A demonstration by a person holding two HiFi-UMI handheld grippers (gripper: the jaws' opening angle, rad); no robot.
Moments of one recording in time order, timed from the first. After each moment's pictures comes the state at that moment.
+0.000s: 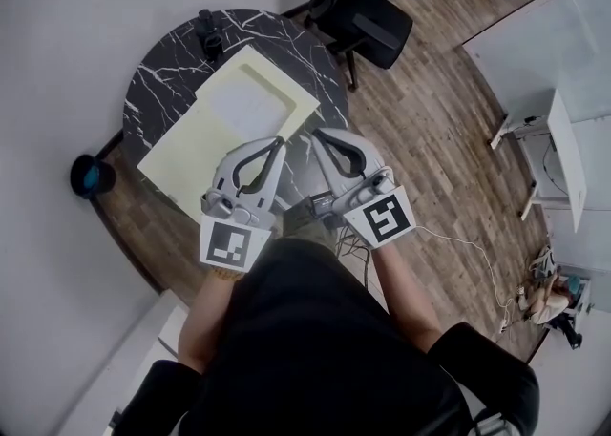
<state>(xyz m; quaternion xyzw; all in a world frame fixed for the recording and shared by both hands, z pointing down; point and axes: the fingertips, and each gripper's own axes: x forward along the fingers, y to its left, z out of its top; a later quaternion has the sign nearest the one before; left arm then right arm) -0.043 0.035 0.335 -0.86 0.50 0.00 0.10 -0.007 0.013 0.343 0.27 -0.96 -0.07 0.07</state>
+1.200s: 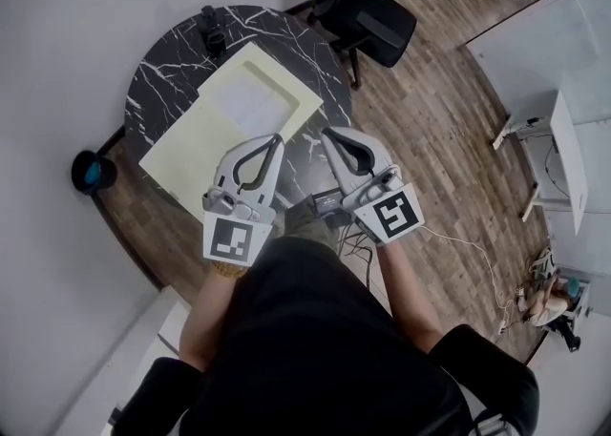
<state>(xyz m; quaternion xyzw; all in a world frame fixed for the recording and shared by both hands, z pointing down) -0.050 0.030 0.359 -0.85 0.52 -0.02 0.06 0.005 0.006 0.353 0.27 -0.96 -0.05 0.07</state>
